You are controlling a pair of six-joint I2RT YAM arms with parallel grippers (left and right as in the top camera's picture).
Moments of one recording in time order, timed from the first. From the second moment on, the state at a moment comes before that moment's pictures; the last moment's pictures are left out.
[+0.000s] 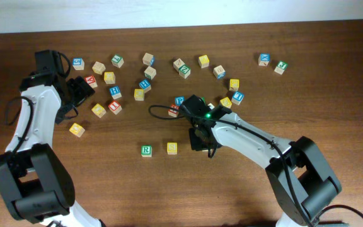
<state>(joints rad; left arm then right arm) 0.20 1.86 1.46 -0.83 -0.06 -0.52 0.63 1.85 1.19 -0.78 0.07 0.53</state>
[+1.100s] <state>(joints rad) 0.20 1.86 1.46 -0.83 -0.06 -0.52 -0.02 1.85 1.78 -1.41 0.09 0.36</state>
